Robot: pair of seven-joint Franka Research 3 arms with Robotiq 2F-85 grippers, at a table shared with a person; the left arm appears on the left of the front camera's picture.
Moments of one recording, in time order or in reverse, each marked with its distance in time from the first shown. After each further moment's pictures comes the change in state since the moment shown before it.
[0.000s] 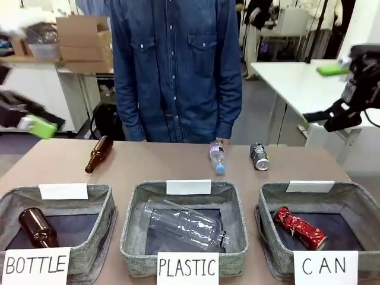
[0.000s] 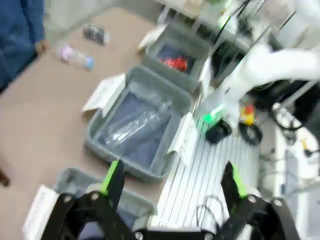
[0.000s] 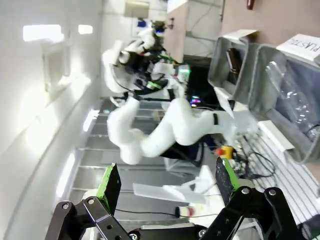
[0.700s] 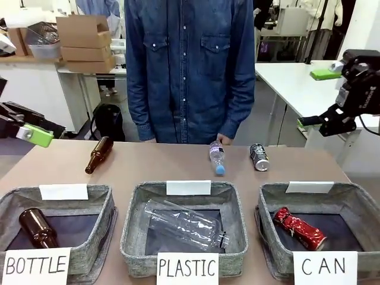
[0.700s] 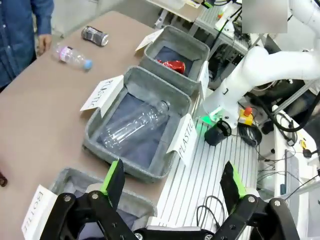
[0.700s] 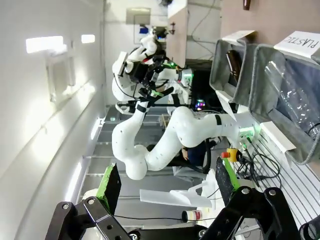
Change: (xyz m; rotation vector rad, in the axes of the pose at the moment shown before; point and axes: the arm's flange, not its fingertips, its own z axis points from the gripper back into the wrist) left arm 0.000 -0.001 -0.006 0.006 0.021 -0.004; right arm 0.002 -0.011 0.000 -0.005 -0.021 -0.040
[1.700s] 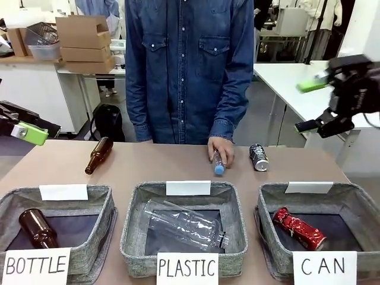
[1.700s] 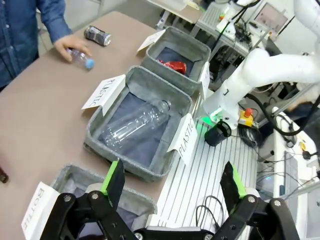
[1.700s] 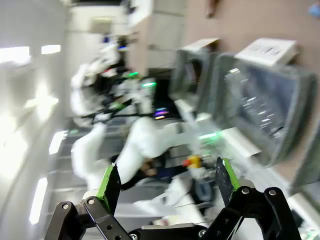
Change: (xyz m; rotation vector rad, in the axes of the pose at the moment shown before) left arm -0.002 0.001 0.006 0.006 -0.004 0.011; right arm 0.012 0.011 -0.010 -0.260 -0.044 0.051
